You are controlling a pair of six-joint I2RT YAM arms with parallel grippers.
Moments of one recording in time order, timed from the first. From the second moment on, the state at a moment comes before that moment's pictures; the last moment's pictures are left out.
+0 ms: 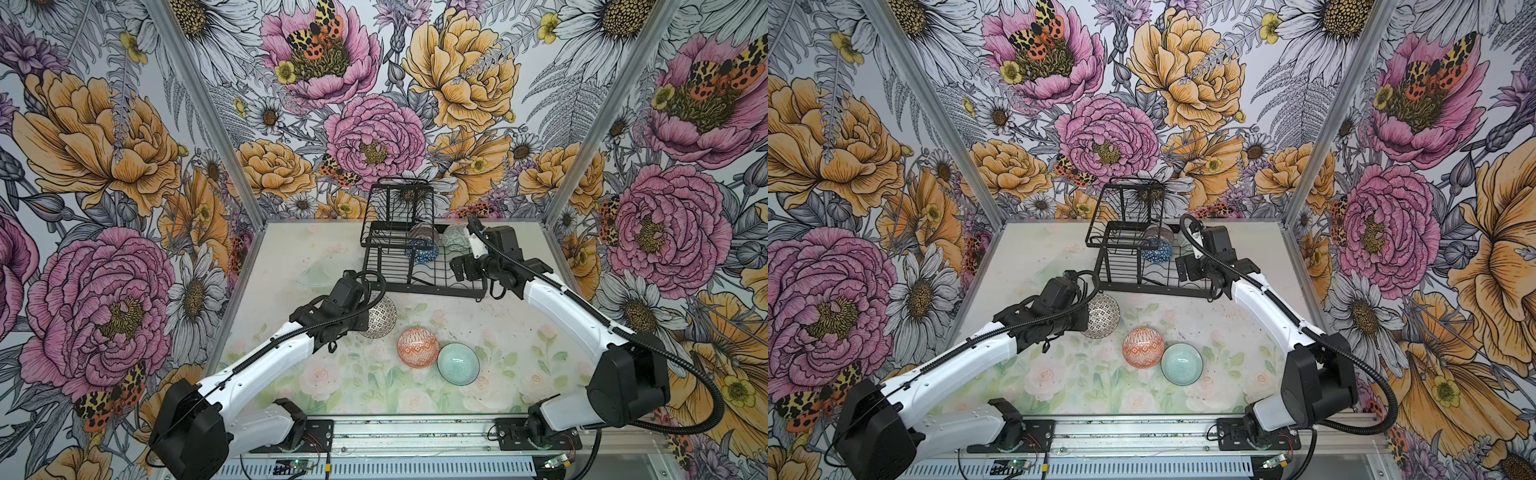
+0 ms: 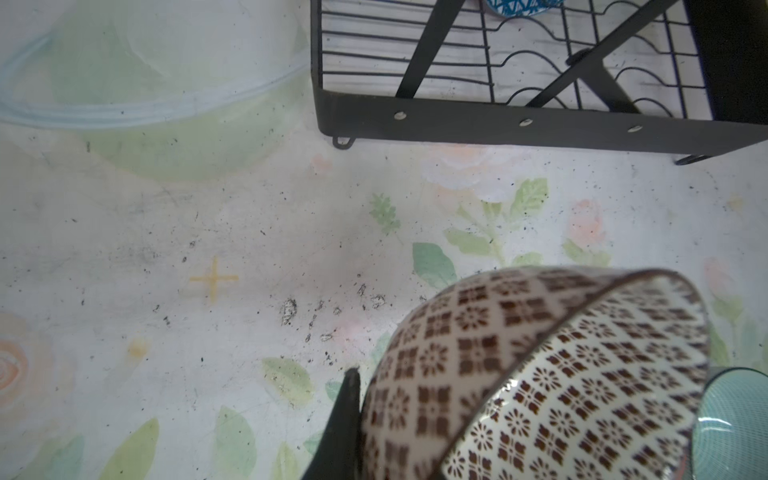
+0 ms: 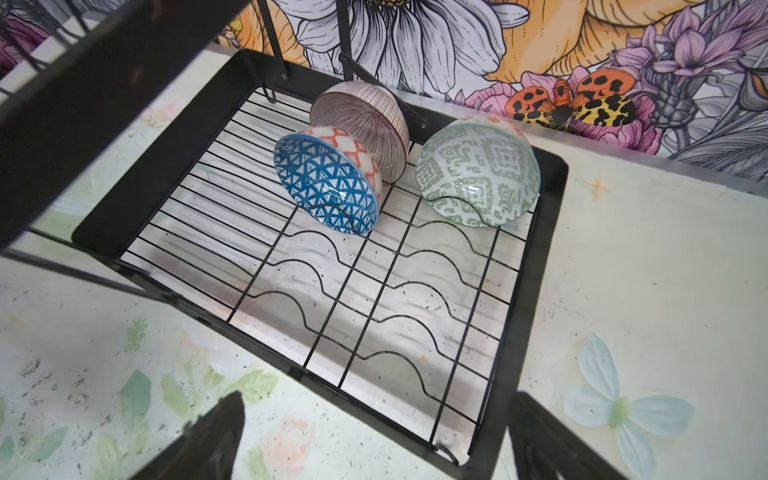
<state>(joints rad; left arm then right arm) -0.63 1.17 0.84 -0.56 -0.18 -0.48 0.32 1.44 1.18 -0.46 -0.06 0.01</state>
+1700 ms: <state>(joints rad) -0.79 1.47 1.07 -0.17 -0.19 -0.44 0.54 1.44 1.09 -0.35 -0.26 0.32</state>
